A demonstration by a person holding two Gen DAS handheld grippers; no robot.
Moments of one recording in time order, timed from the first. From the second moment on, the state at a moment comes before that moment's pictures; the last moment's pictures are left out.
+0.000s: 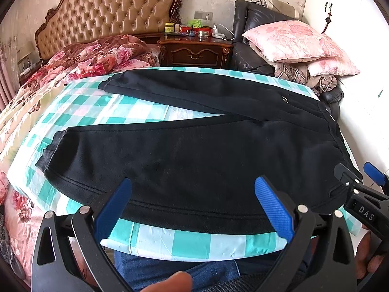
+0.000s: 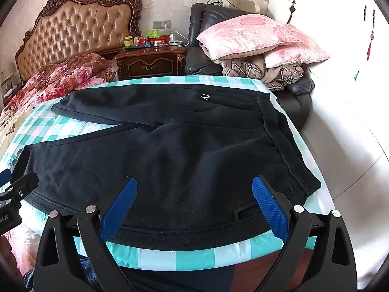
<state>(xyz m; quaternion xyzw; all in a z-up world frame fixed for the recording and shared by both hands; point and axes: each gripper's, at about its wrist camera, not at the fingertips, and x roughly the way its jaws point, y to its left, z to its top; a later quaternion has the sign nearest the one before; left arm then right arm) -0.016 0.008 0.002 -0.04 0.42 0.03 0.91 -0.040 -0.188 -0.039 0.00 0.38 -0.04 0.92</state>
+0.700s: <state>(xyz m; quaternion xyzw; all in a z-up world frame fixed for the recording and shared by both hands) -0.013 0.010 -0.003 -0.05 0.42 0.03 0.90 -0.041 -0.187 -0.040 0.00 0.38 -0.04 0.92</state>
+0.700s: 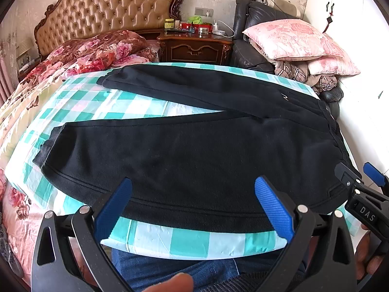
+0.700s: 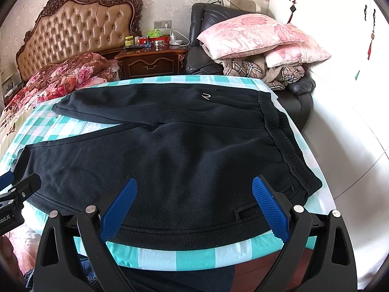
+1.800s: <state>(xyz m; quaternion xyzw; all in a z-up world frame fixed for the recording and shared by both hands) -0.012 0.006 -0.007 -0.05 0.43 0.03 0.90 -0.041 -0.187 -0.041 0.00 0.39 -0.04 0.92</state>
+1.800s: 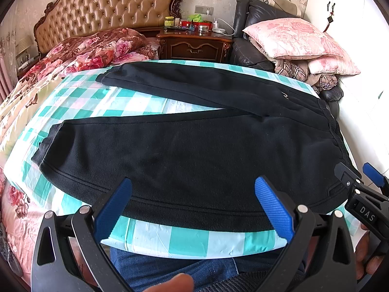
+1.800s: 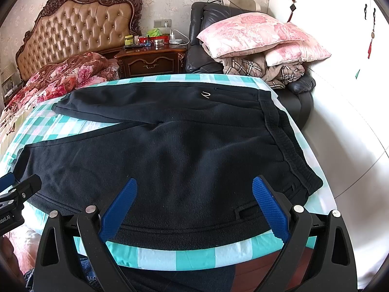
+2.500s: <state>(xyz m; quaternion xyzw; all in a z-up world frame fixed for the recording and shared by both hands) -0.007 0.008 -0.019 -0.06 0.44 0.03 0.89 -0.031 -0.205 -0.059 0.03 0.41 -0.03 0.91</state>
